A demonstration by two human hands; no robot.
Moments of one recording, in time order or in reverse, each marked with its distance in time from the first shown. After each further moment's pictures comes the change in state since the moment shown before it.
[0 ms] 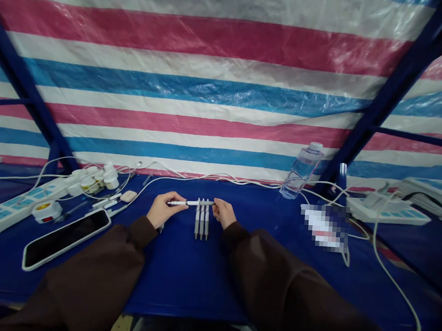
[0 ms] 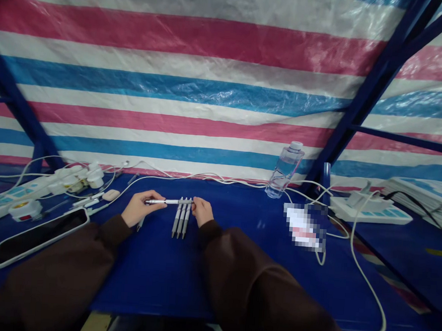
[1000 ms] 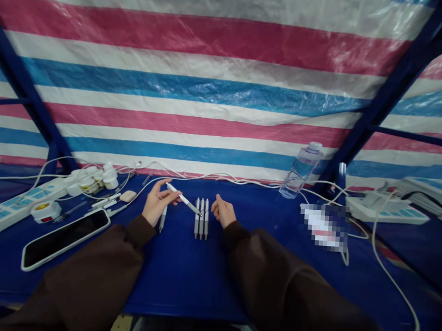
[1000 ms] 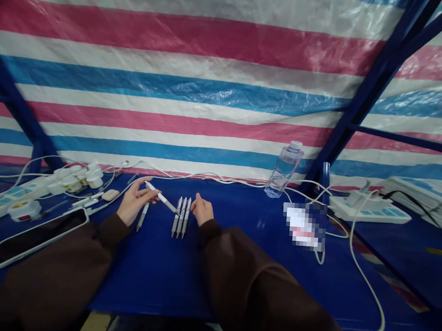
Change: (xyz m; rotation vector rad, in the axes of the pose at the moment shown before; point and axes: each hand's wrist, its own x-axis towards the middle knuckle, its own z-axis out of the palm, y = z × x) left_hand 0.004 0.004 -0.001 -0.480 0.184 -0.202; right_hand 0.002 0.003 -0.002 -0.047 0.065 -0.039
